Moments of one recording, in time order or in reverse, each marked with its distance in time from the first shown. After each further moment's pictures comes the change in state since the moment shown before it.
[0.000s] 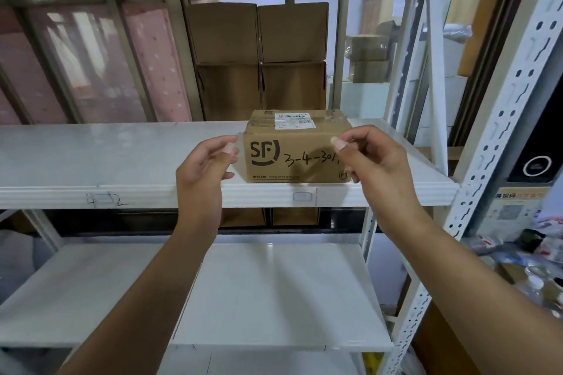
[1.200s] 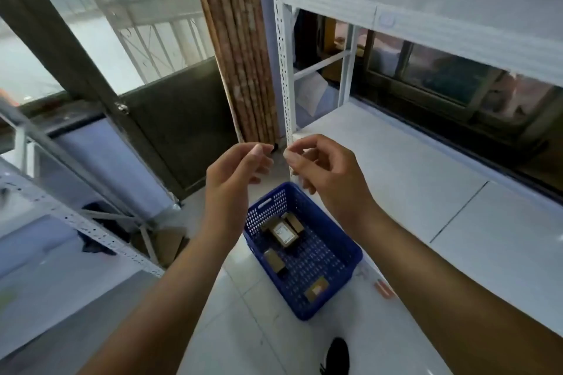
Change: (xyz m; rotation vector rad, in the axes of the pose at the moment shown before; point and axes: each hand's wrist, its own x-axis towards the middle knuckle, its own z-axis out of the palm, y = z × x) left_hand -0.178 -0.023 -0.555 0.346 0.598 -0.224; right_hand -0.309 -0.023 0.563 0.307 -1.109 0.222
